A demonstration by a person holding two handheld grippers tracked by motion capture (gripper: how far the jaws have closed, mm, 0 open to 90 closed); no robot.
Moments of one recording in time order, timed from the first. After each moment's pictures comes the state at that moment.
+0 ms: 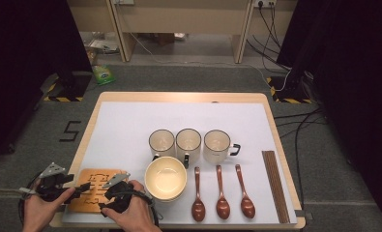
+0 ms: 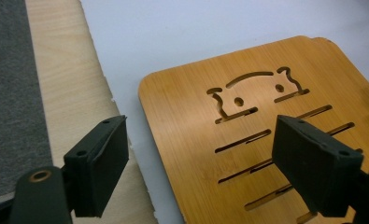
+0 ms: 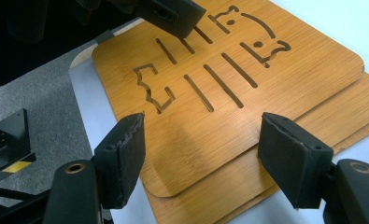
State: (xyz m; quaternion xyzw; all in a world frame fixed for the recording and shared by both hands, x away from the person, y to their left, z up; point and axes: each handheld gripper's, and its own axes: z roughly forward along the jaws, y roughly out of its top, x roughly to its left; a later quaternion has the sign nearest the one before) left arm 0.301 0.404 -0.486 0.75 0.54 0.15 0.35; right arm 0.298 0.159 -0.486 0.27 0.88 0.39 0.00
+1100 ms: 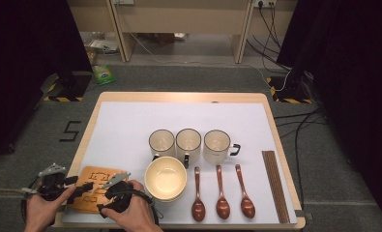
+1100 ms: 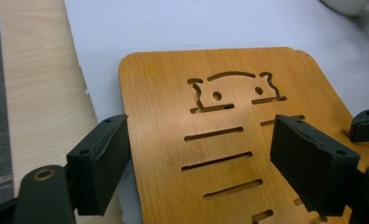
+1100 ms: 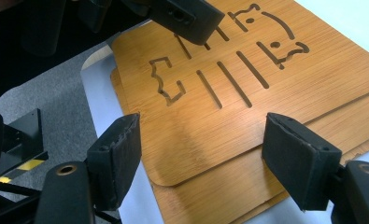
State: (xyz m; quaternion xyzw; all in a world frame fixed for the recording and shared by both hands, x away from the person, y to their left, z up) left arm 0.302 0.402 -0.489 0.73 0.57 0.11 0.37; right arm 0.300 0.160 -0.488 0.26 0.88 0.40 -0.02
